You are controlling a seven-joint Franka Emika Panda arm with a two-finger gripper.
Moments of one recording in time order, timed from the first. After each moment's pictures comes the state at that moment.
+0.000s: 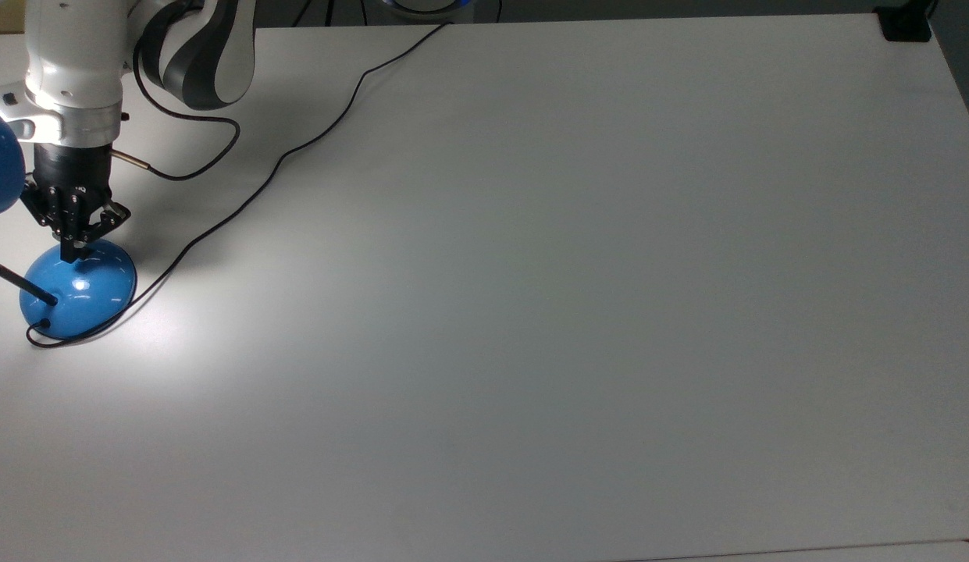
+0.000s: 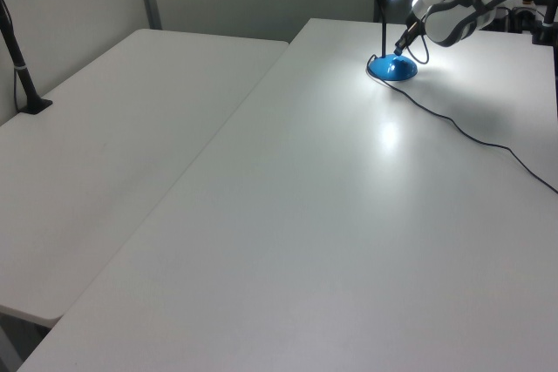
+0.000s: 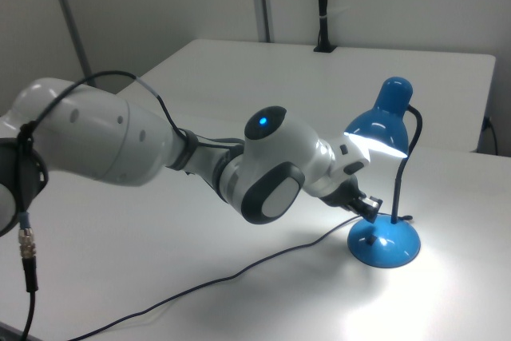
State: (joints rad) arm -0.33 0.46 -0.18 -1.86 -0.01 2.92 -0.25
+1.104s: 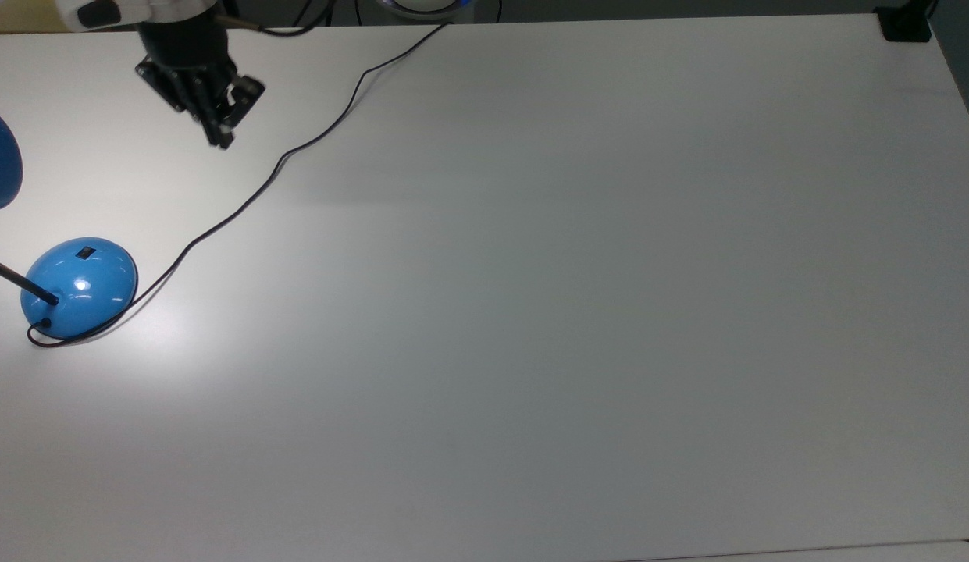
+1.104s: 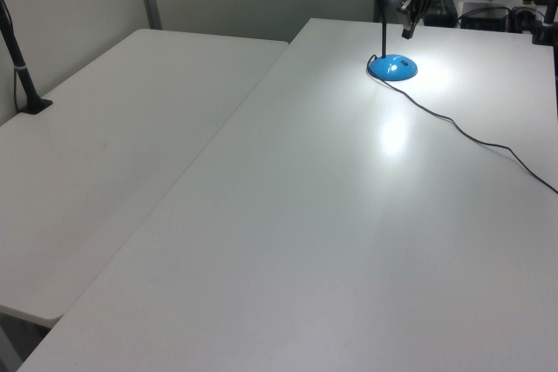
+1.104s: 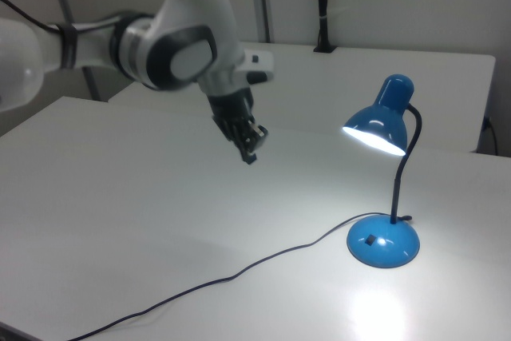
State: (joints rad) arm -0.22 0.08 -0.04 -1.79 0.00 2.03 0.04
